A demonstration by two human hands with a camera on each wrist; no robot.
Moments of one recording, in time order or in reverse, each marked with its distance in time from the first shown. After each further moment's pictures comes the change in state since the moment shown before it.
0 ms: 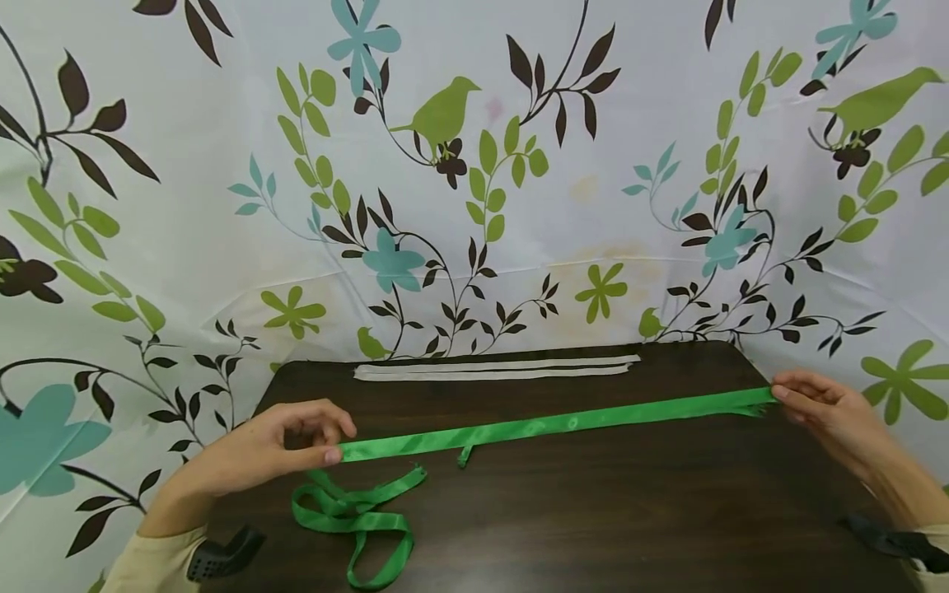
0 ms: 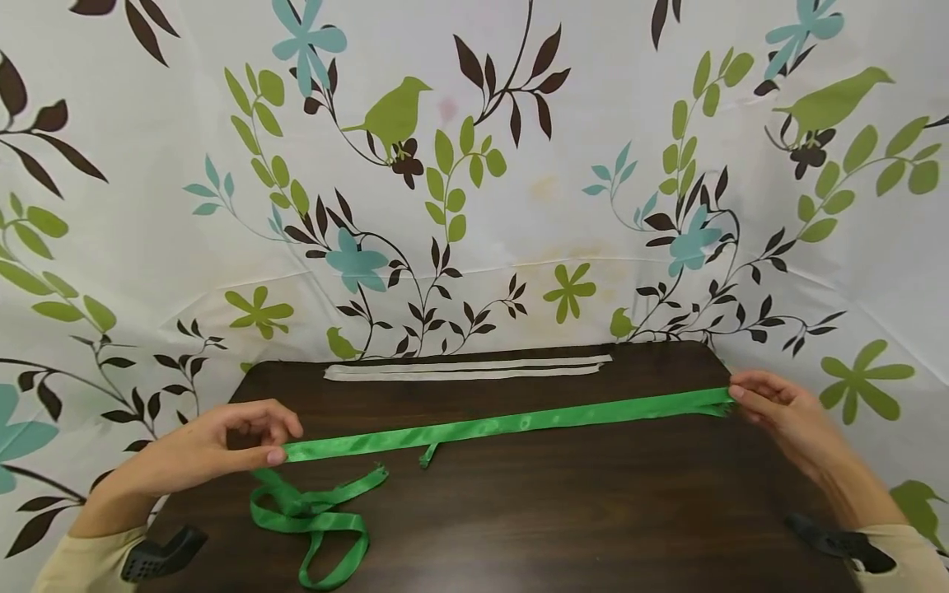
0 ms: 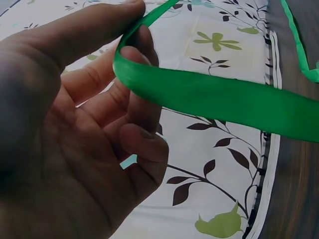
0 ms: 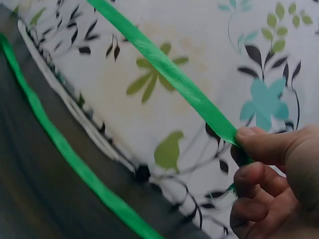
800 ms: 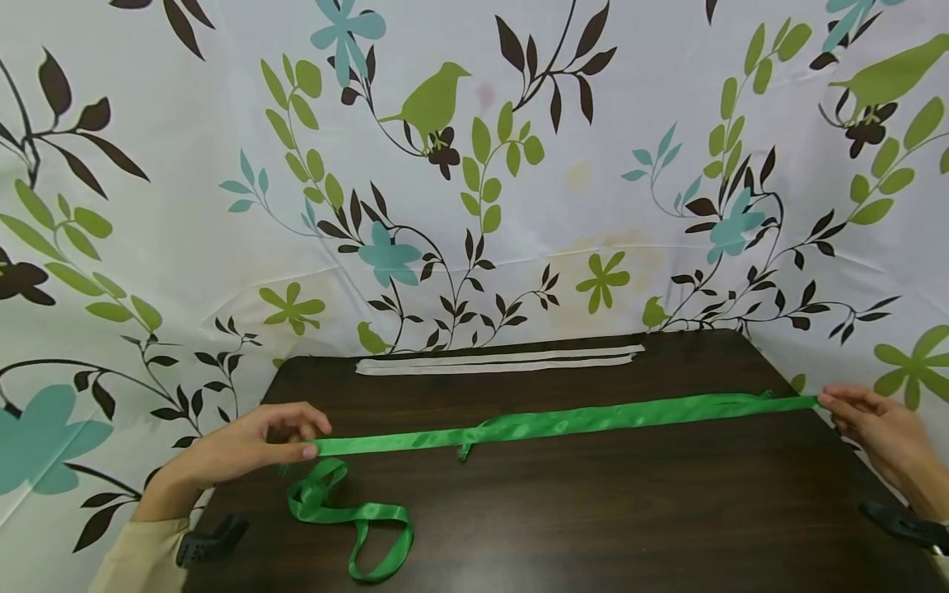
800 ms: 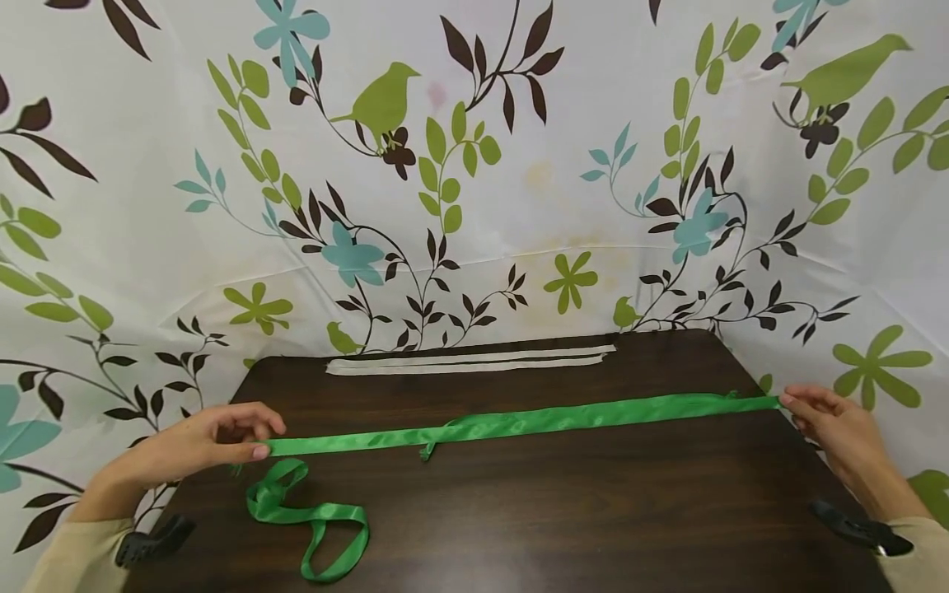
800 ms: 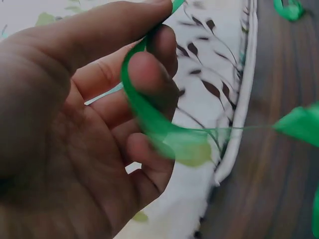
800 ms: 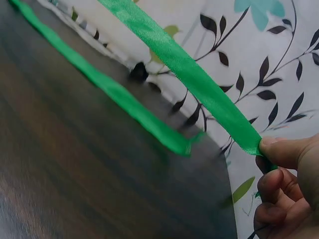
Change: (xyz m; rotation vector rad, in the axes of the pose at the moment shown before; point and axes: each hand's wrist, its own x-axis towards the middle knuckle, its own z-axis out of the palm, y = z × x) left_hand -0.019 -0.046 -0.022 -0.075 -0.049 -0.187; right_hand 0.003 0.069 -0.092 -0.210 0.286 0.071
